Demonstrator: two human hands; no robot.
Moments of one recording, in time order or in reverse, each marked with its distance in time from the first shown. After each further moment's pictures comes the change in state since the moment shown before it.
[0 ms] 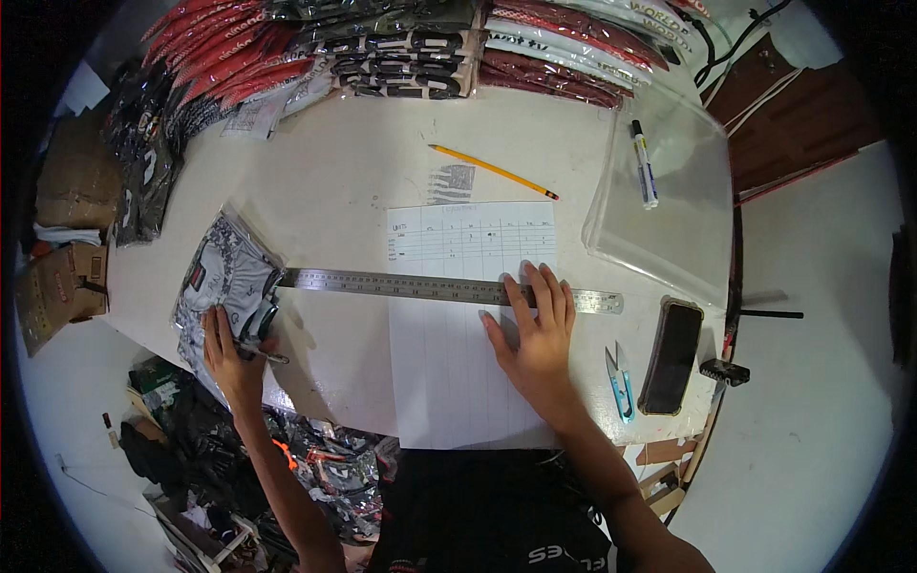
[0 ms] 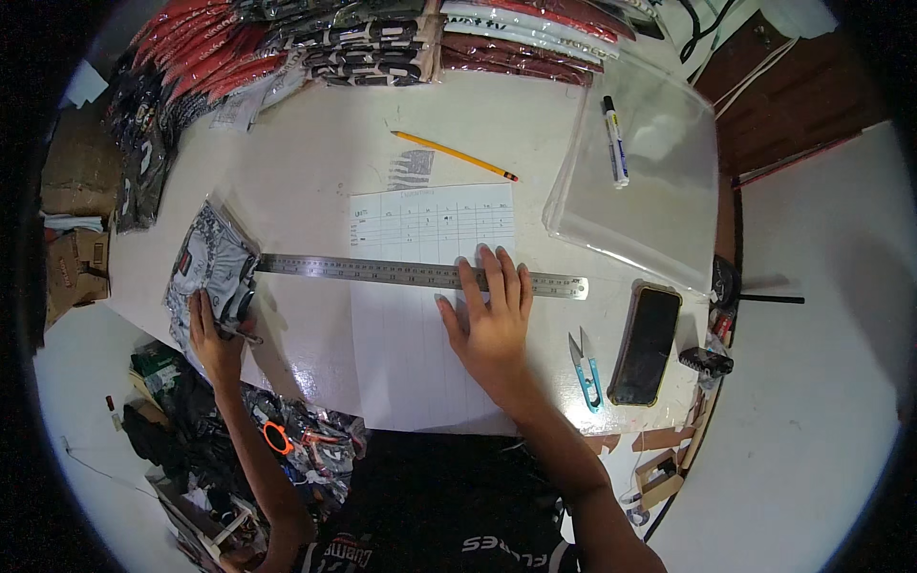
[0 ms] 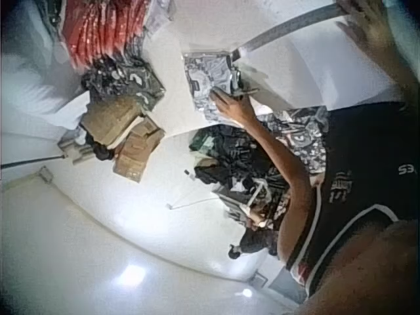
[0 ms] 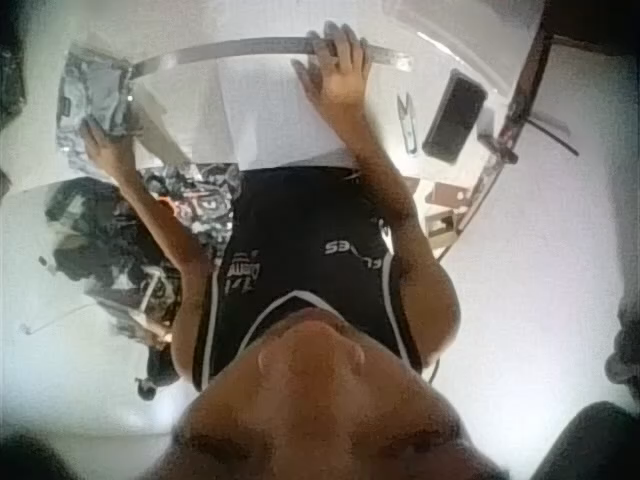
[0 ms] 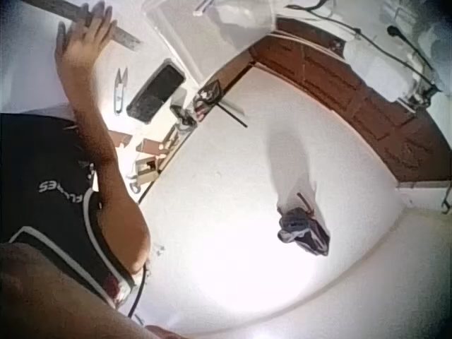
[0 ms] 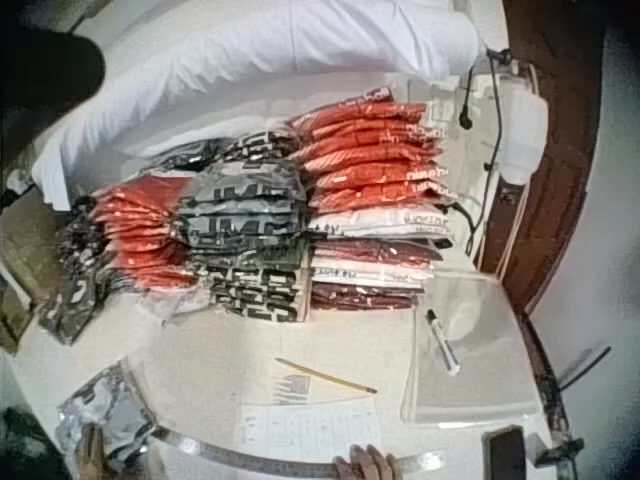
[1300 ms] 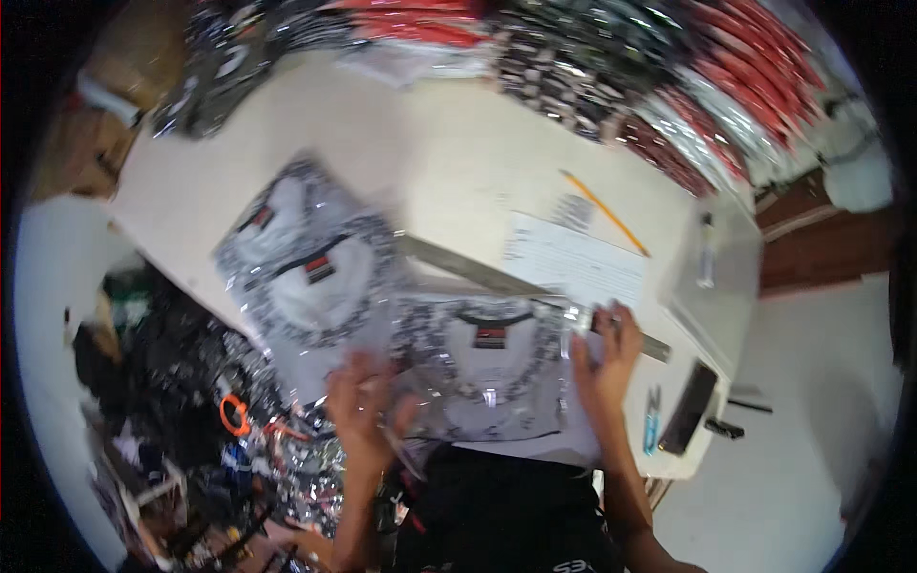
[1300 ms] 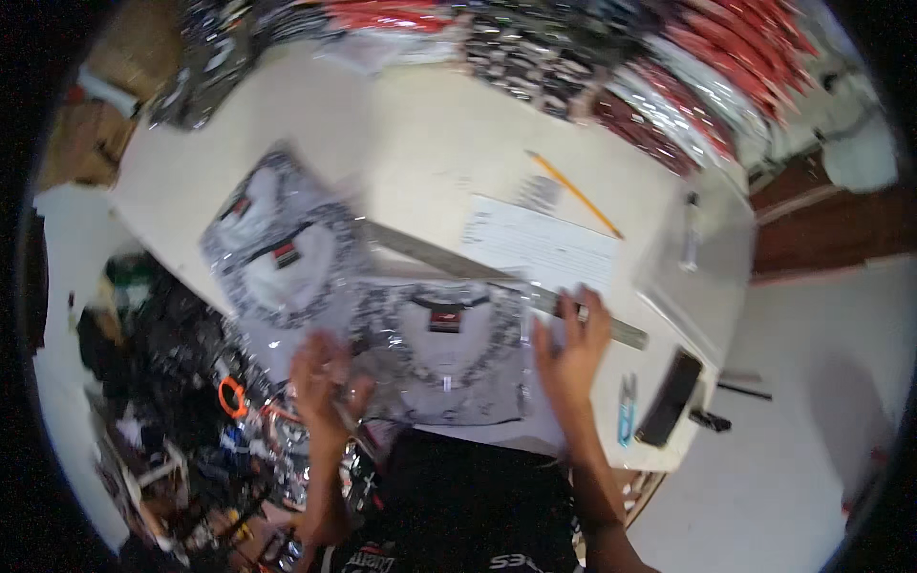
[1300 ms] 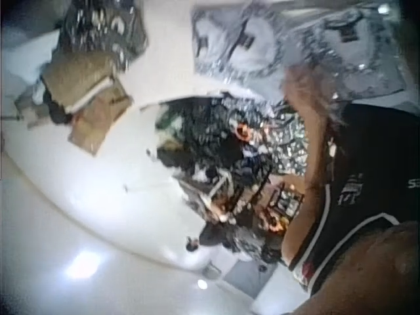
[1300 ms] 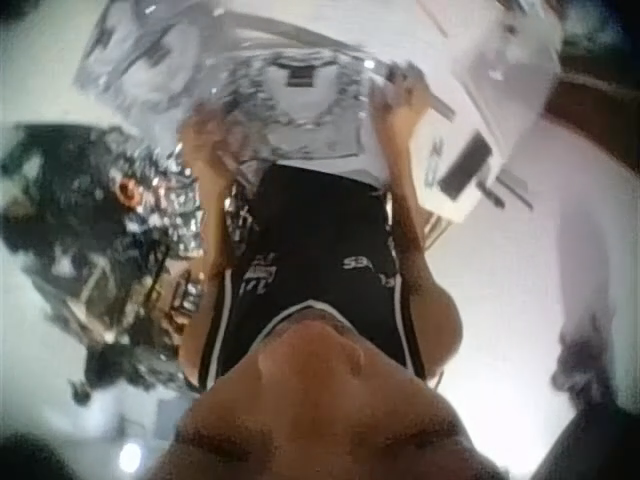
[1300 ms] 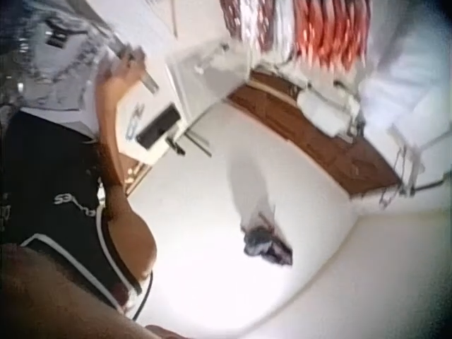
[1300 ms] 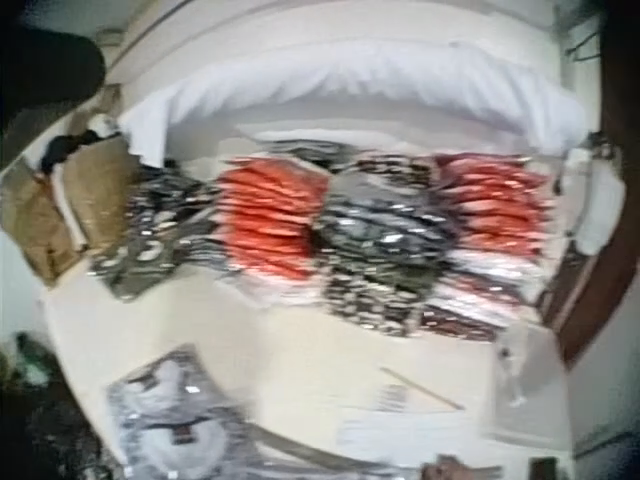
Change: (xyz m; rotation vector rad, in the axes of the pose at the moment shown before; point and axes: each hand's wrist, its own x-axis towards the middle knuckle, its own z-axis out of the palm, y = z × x) left_hand -0.111 0.092 -0.049 -0.450 -0.021 -0.120; right_hand -0.002 -0.010 0.014 -0.056 -0.007 -0.060
